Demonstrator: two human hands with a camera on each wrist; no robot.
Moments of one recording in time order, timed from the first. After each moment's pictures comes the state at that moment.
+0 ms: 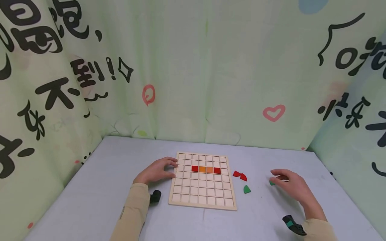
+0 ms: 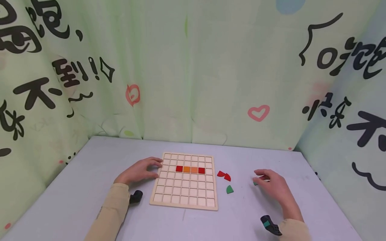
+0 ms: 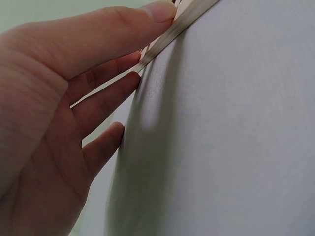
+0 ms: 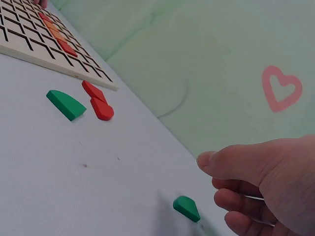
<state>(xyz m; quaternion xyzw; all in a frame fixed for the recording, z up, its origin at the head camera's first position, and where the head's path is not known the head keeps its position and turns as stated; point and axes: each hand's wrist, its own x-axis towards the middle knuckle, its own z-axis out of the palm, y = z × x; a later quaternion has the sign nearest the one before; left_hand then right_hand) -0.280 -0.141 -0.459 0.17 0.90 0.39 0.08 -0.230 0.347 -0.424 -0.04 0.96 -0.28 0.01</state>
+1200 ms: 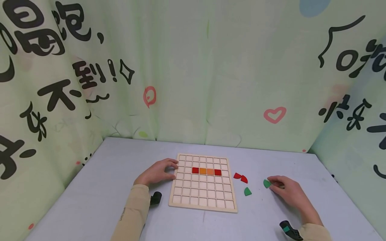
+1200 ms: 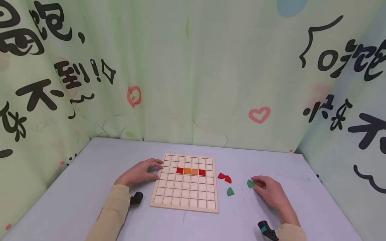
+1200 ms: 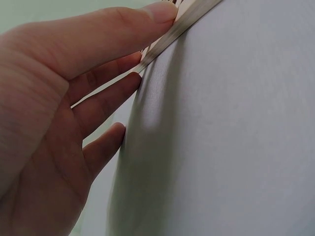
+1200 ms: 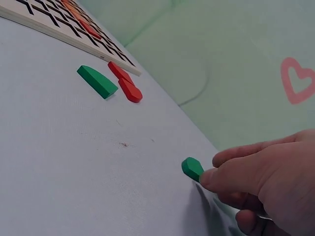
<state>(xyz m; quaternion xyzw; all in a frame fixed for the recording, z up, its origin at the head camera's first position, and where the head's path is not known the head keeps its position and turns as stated) -0.279 -0.142 -0.461 0.18 0.90 0.39 0.08 -0.235 0.343 -0.451 -0.05 0.97 -0.25 -0.01</state>
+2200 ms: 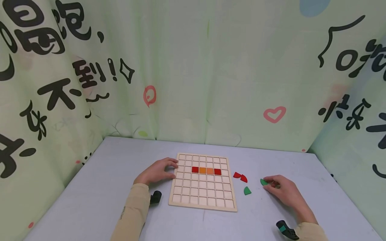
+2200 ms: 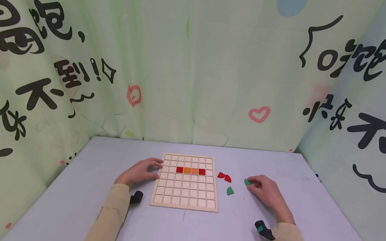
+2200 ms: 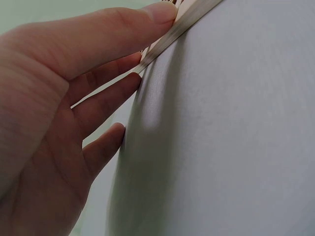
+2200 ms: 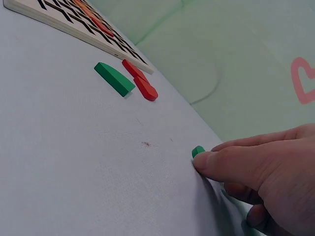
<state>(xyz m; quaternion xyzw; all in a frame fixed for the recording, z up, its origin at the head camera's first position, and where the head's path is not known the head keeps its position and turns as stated) -0.279 -0.141 -0.459 0.17 0.91 0.38 0.08 -0.235 0.334 -0.457 -0.08 0.97 -0.24 -0.04</state>
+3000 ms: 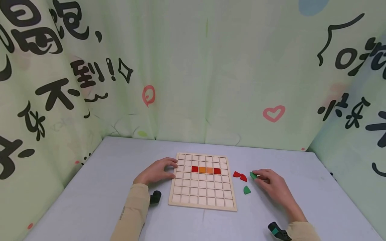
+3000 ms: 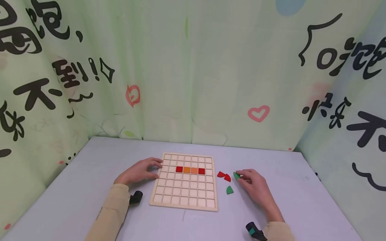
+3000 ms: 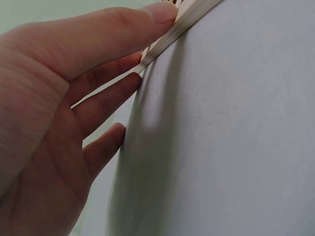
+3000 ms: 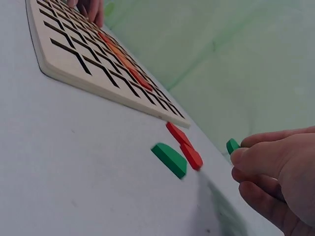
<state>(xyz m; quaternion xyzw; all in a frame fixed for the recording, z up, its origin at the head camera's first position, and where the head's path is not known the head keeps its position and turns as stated) -0.278 -0.141 -0.459 0.18 0.91 0.37 0.08 -0.232 0.296 -0.450 -0.11 0.95 -0.29 -0.09</state>
